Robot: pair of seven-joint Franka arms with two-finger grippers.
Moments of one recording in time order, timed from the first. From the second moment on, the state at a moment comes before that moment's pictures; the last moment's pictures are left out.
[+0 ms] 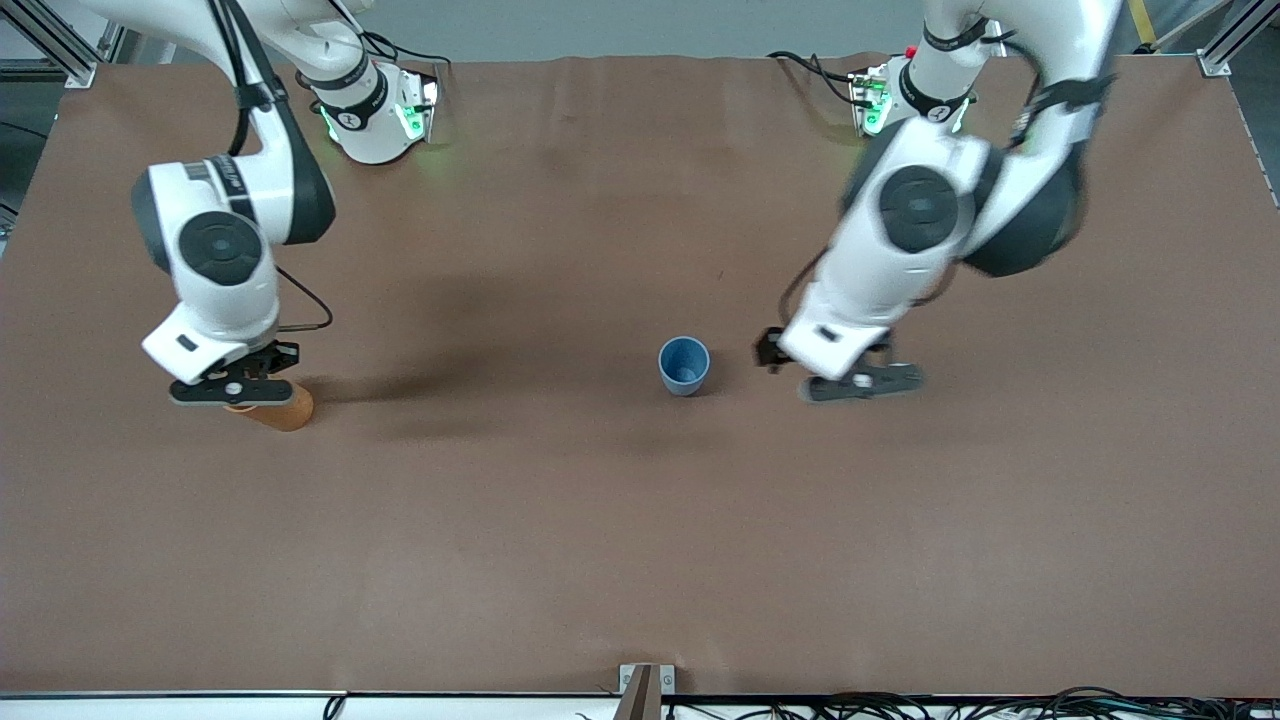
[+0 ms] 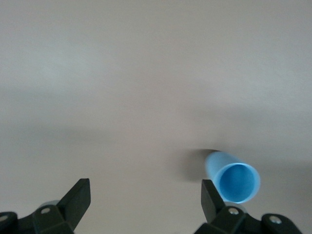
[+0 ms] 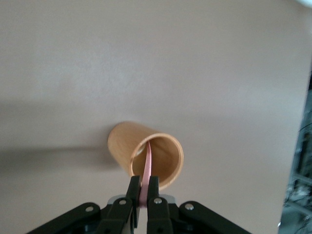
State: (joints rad) left arm -0.40 0.29 -0.04 -1.61 -0.01 1.92 -0.52; right arm 0.14 0.14 -0.02 -2.01 -0.49 2.06 0.25
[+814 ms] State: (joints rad) left arm -0.17 0.15 -0.04 -1.42 -0.01 1.58 -0.07; right arm 0.02 -0.04 0.00 -1.69 0.12 1.67 0.03
